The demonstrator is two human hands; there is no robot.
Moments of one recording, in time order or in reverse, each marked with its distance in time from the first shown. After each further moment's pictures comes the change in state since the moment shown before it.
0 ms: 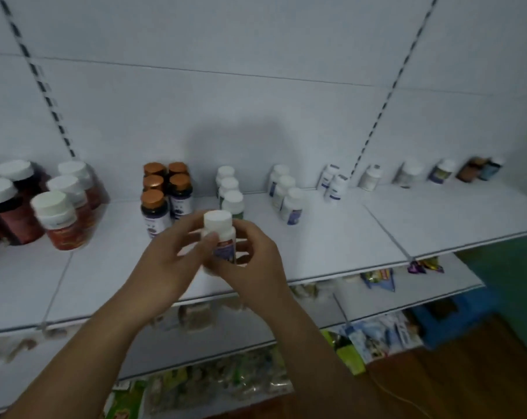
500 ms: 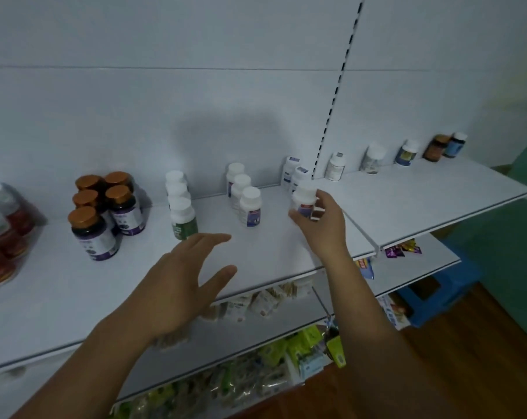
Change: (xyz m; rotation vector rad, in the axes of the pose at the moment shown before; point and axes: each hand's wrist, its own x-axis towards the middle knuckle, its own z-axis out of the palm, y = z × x) left_hand 0.037 -0.017 0.077 0.582 -0.219 0.197; right_hand 0.079 0.097 -0.202 -0.238 0.486 0.099
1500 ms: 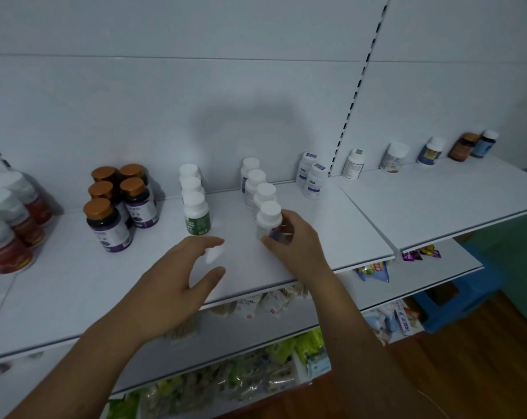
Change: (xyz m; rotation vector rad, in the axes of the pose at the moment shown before) left_hand -0.011 -0.028 -0.001 -0.079 0.026 -0.084; right_hand -0.038 0.008 0.048 -0.115 -0.331 -0.135
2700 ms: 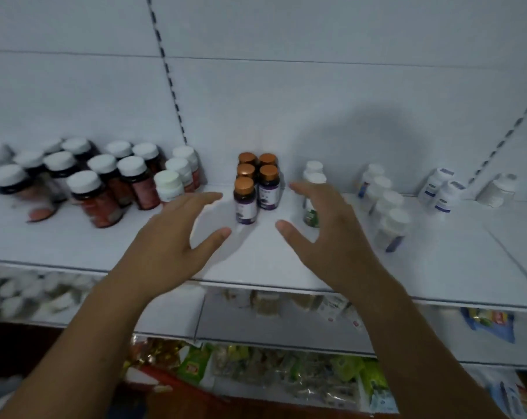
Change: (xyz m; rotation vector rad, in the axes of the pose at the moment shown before) left_hand -0.101 -0.052 -0.131 0.300 0.356 -0.187; right_hand -0.041 -0.173 0.085 -0.165 -0.177 -0.506
